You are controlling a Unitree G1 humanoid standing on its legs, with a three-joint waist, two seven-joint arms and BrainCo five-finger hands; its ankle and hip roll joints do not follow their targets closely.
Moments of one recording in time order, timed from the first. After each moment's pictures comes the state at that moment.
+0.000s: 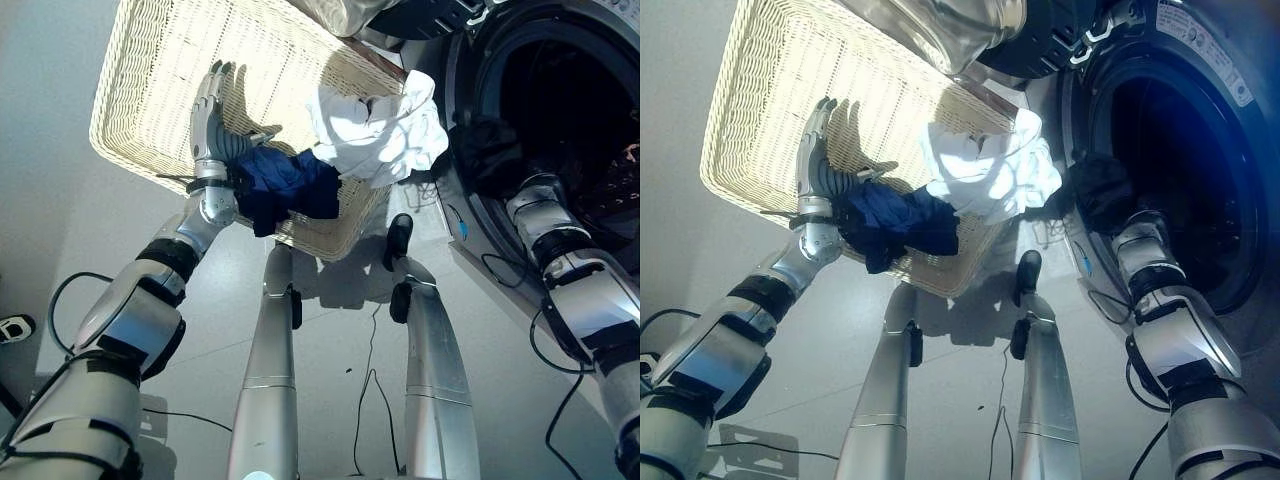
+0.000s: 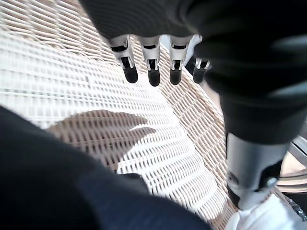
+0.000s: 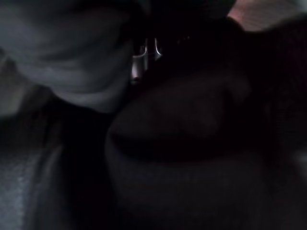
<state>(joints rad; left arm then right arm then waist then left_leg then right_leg) -1.04 0.60 -0.58 0.94 0.08 -0.46 0.77 -1.17 -0.68 0.25 1.22 0.65 -0.03 -0.70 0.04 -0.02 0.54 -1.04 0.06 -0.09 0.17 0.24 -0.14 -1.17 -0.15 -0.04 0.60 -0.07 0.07</state>
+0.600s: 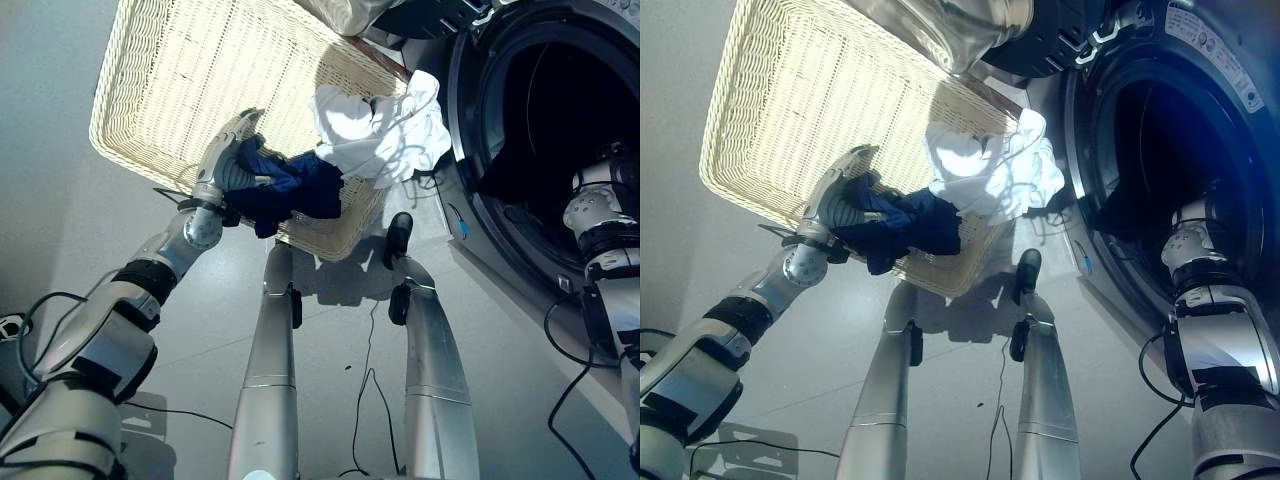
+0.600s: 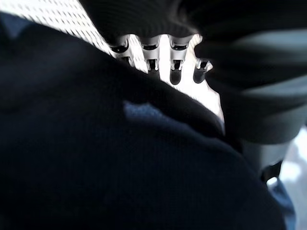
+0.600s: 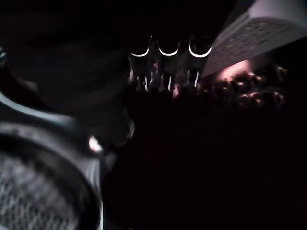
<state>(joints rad) -1.02 0.74 -0.78 0.89 0.06 -0.46 0.42 -1.18 -0.76 0.16 1.20 0.91 -0.40 -0.87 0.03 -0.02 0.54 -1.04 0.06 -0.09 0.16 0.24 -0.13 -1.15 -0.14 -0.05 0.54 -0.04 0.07</state>
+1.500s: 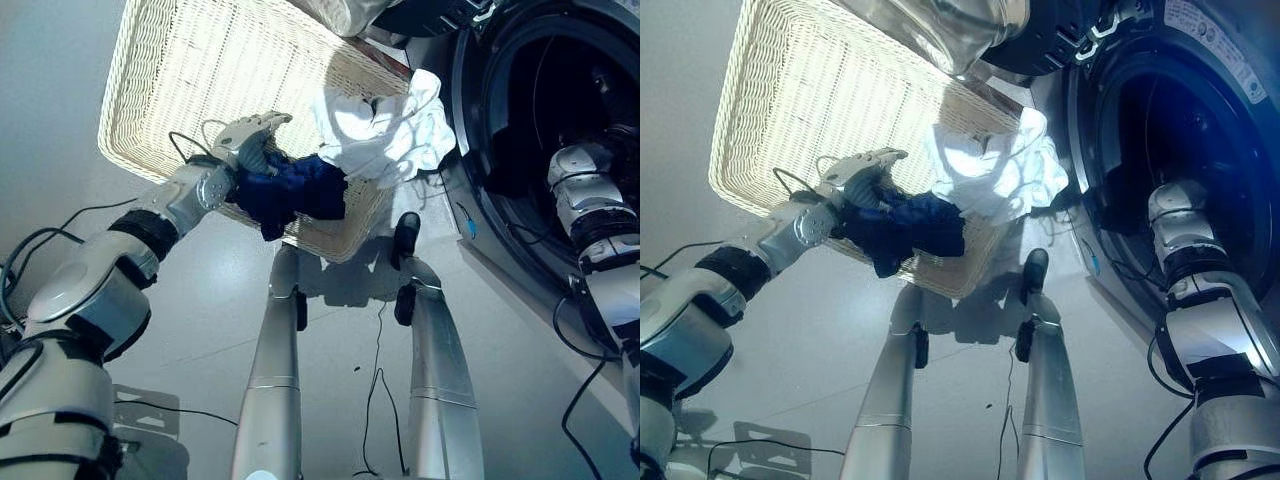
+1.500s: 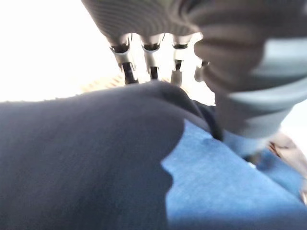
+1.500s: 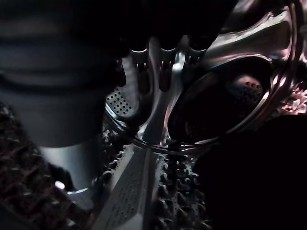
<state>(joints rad) -1.30 0.77 -1.00 0.89 0.18 -0.22 0.14 -1.23 -0.76 0.37 1.14 0.37 -0.31 -0.99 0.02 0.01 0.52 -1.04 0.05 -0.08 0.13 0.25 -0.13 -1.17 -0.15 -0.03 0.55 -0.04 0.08</state>
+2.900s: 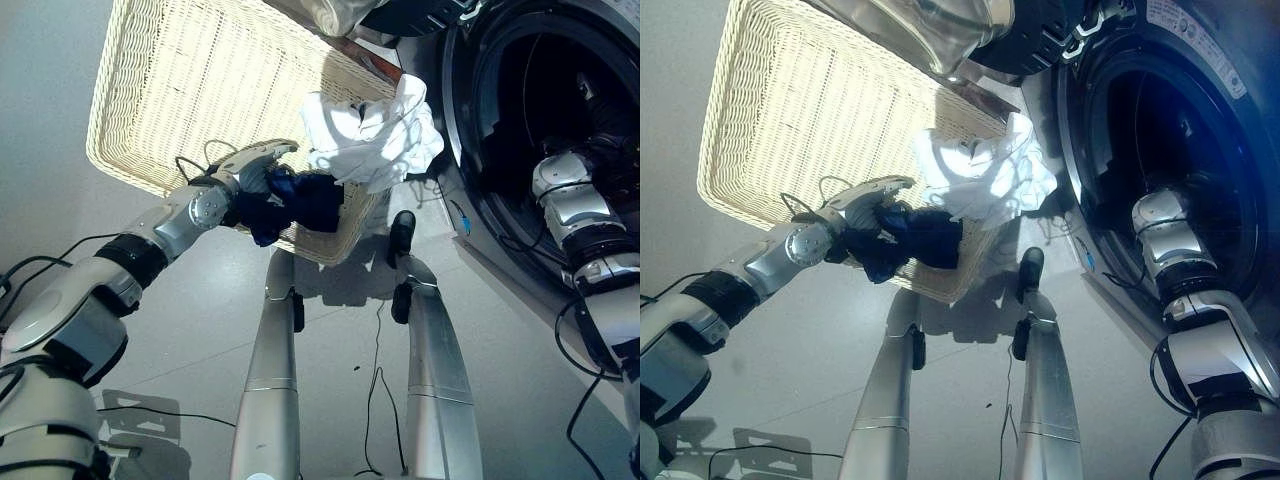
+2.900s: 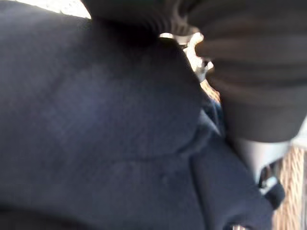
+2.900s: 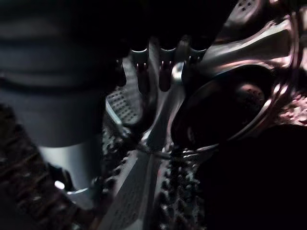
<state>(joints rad) -1.07 0.89 -0.92 0.57 0.07 -0.20 0.04 -1.06 -0.76 0.29 0.91 0.32 -0.23 -1.09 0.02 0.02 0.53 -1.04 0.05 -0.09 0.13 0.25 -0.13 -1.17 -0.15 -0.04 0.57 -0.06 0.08</state>
